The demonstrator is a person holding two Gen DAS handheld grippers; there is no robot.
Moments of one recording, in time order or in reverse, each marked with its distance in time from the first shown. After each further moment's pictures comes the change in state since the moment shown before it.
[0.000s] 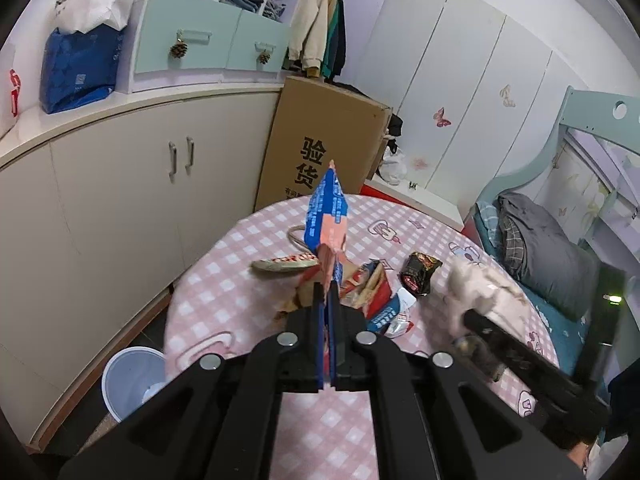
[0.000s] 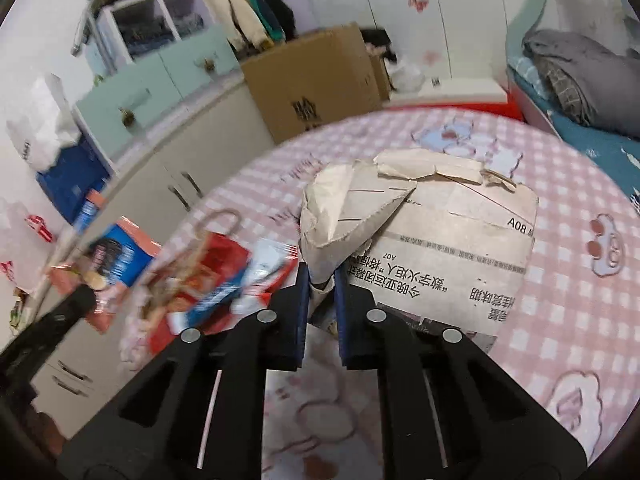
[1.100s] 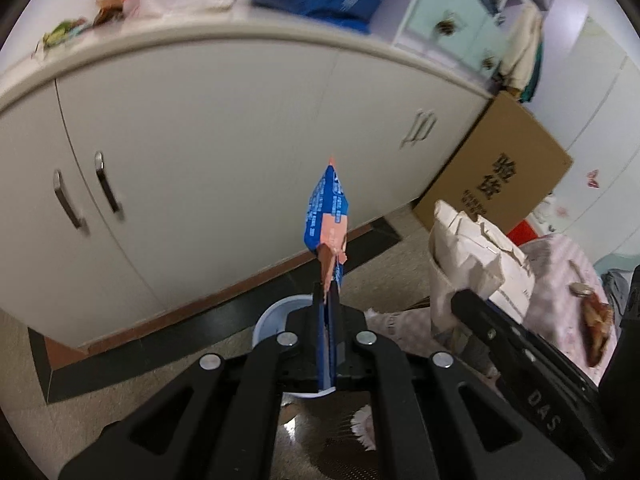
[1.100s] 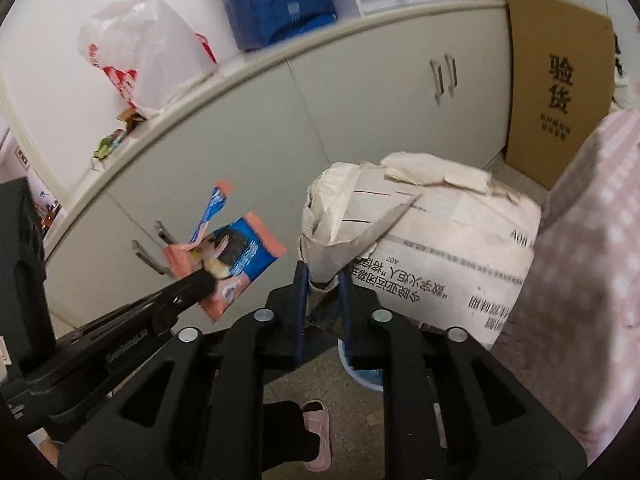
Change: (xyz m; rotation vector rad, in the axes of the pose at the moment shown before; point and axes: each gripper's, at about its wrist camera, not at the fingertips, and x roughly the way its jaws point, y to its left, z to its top) left arm -0.069 0.325 -0.045 -0.388 0.120 0.395; right arm 0.104 0.353 -0.157 -0.422 0.324 0.449
